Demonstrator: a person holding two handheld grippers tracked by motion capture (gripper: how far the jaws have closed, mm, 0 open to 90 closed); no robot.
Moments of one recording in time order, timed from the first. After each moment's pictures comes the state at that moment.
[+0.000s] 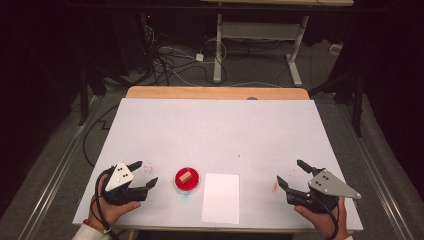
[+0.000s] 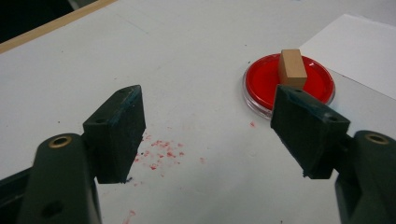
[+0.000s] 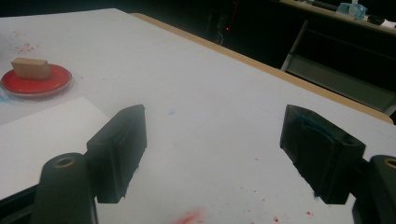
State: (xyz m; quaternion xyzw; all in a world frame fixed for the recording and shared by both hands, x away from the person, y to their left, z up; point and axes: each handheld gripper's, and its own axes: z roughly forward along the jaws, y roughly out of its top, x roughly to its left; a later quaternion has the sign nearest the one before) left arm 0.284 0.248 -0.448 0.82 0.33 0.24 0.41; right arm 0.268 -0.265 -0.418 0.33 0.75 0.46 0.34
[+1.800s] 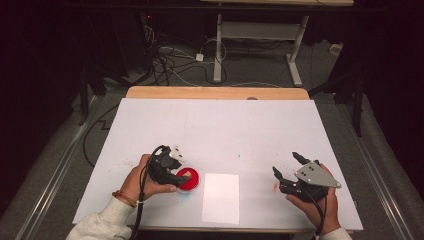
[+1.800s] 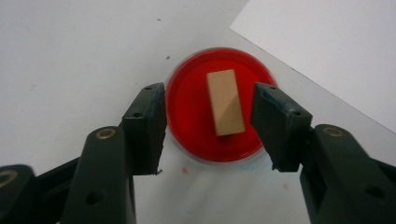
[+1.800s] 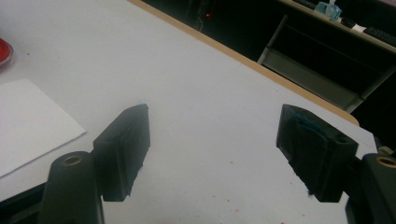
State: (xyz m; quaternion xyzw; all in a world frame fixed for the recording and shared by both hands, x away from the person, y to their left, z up) left arm 0.351 0.143 -0.423 0.93 0.27 0.07 0.22; right arm 0.293 -0.249 -0.425 0.33 0.76 0.41 0.39
